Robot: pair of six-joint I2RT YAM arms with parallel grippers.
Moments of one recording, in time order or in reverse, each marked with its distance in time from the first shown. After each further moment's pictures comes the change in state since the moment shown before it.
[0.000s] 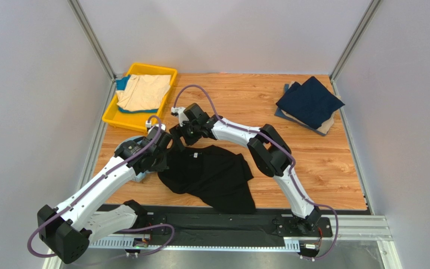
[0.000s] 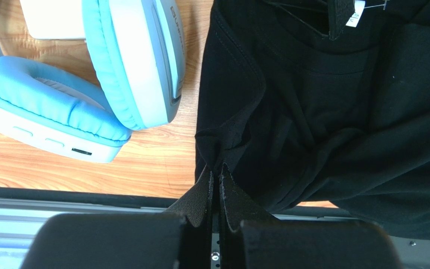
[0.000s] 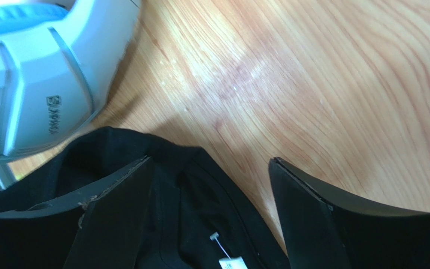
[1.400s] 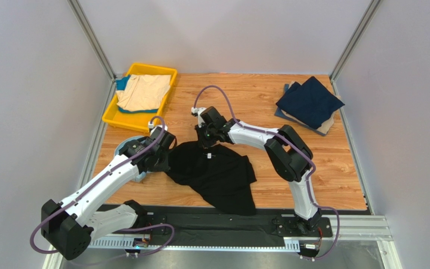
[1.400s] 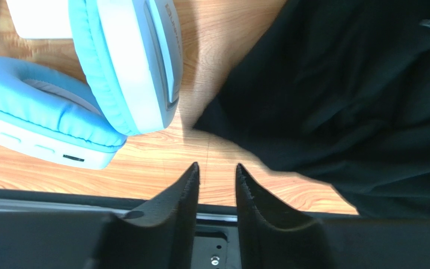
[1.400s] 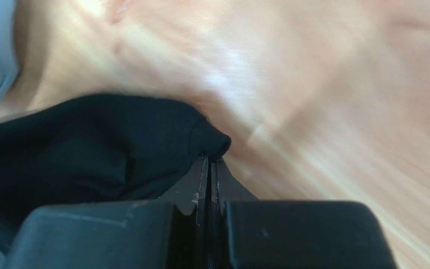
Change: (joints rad) left arm 0.000 0.034 -0.025 0.032 -0.001 -0.001; right arm -0.053 -0.236 -0.348 0.070 0.182 0.058
